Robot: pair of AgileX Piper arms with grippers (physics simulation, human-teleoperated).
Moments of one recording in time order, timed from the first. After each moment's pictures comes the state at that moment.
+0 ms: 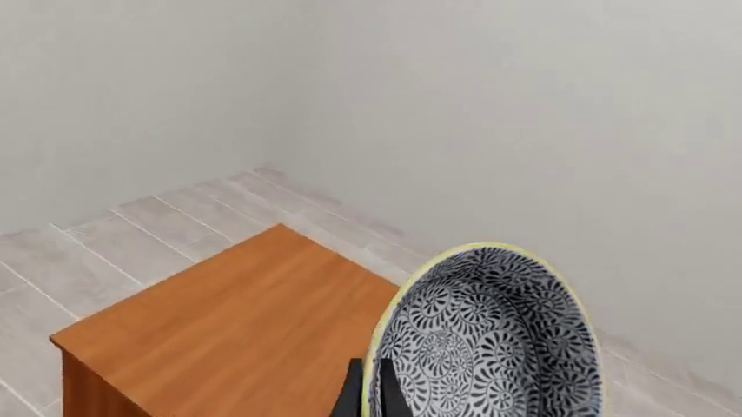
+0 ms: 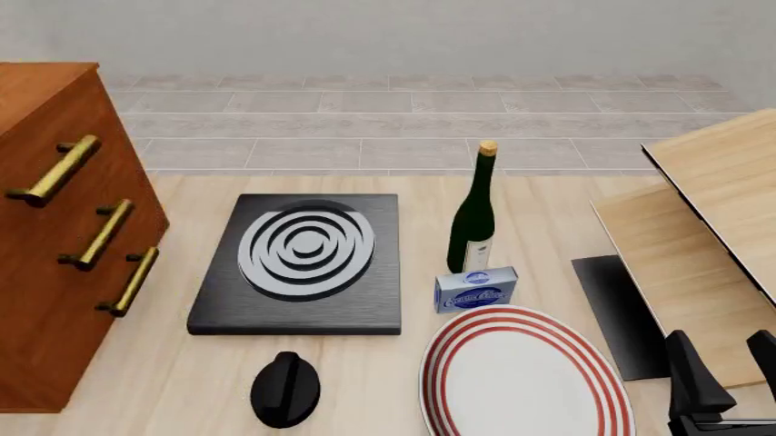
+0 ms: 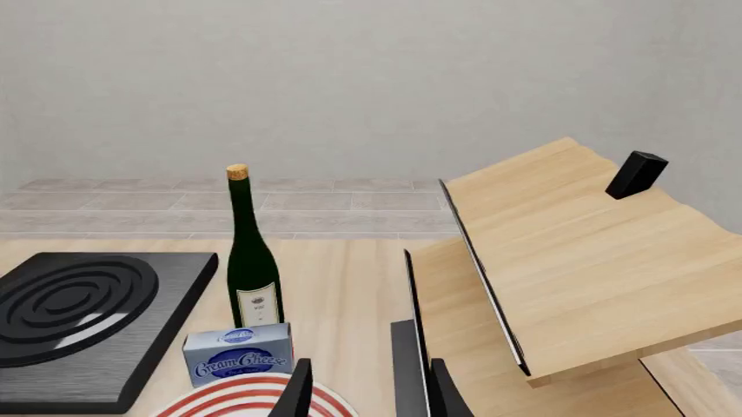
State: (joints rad) left arm 0.46 0.67 -1.17 0.49 -0.31; right arm 0.00 0.01 0.00 0.00 0.00
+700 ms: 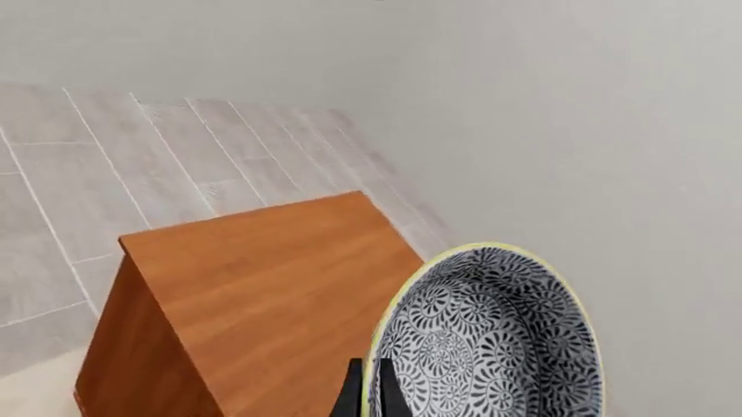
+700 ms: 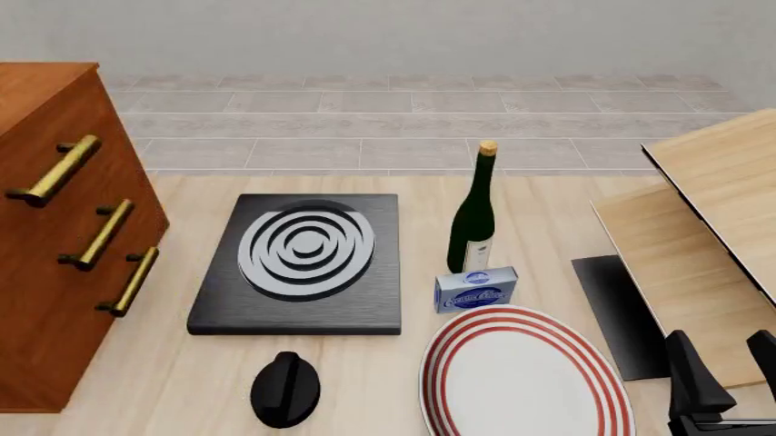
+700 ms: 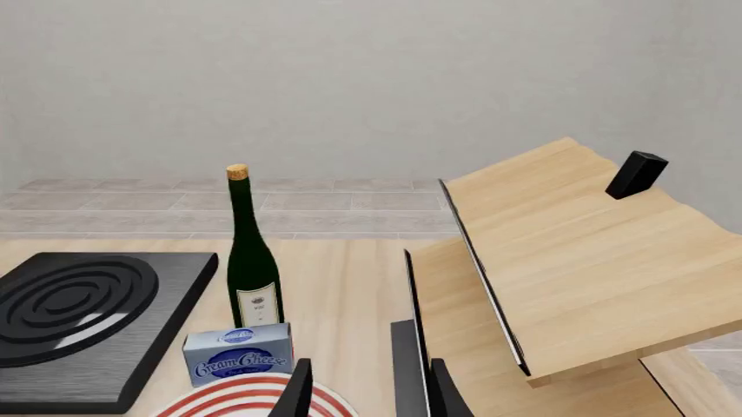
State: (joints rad) left arm 0.67 0.84 -1.19 0.53 -0.59; right arm 0.00 0.01 0.00 0.00 0.00
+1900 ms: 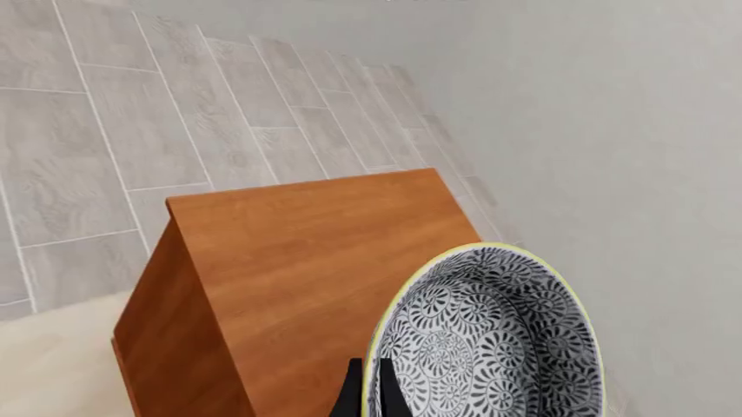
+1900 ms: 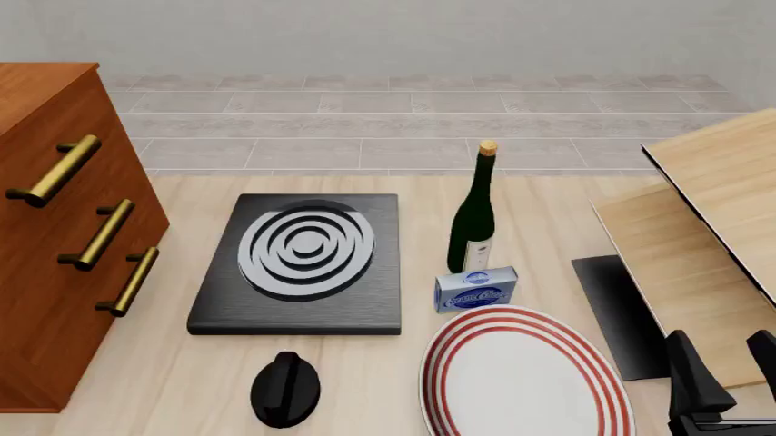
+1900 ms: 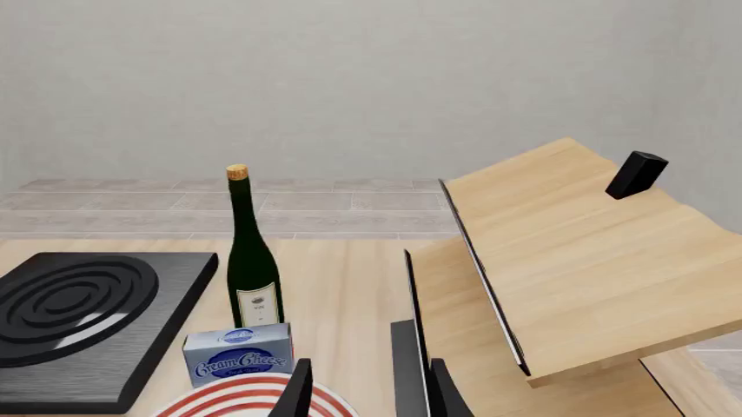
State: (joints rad) left arm 0.74 0.98 -1.15 0.52 -0.65; right arm 0.00 0.01 0.00 0.00 0.00
